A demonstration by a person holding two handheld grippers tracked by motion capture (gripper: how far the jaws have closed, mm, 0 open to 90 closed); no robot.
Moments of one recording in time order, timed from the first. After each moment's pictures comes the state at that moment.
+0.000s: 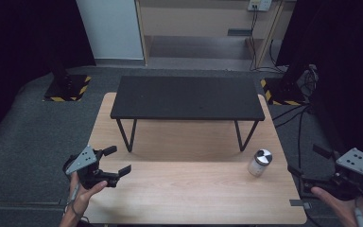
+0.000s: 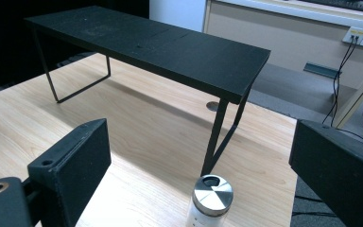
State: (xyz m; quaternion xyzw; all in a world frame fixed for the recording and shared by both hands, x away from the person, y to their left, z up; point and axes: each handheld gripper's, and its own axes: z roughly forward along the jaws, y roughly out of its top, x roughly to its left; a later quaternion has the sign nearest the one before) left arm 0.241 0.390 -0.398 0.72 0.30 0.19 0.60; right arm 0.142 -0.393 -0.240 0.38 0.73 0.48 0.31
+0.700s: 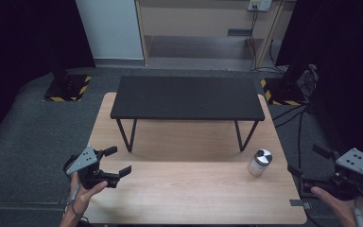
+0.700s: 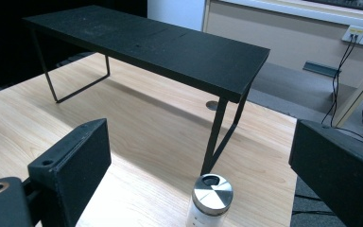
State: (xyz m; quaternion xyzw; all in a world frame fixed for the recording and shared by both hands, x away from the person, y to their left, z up) left arm 0.242 0.390 -0.397 0.73 0.29 0.18 0.60; right arm 0.142 -0.392 -0.240 0.38 0.72 0.48 0.31
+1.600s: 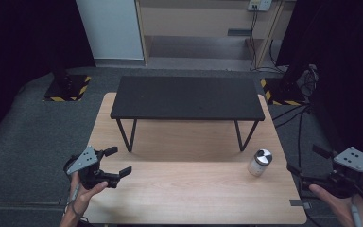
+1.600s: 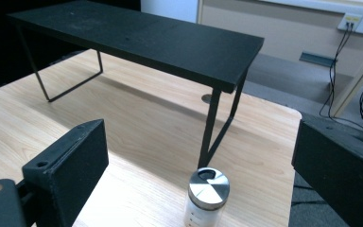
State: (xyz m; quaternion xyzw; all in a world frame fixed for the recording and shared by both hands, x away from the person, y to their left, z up) left arm 0.243 0.389 -0.397 0.73 0.29 0.18 0.59; right arm 0.151 -0.393 -0.248 0.40 0.72 0.47 0.31
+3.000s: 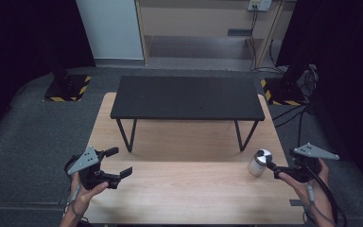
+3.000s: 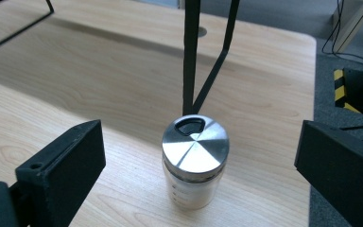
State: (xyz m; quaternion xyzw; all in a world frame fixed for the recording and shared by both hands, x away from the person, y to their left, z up) left arm 0.244 0.389 -0.396 0.73 0.29 0.18 0.59; right arm 0.229 -0.368 -0.317 0.48 0.74 0.40 0.26
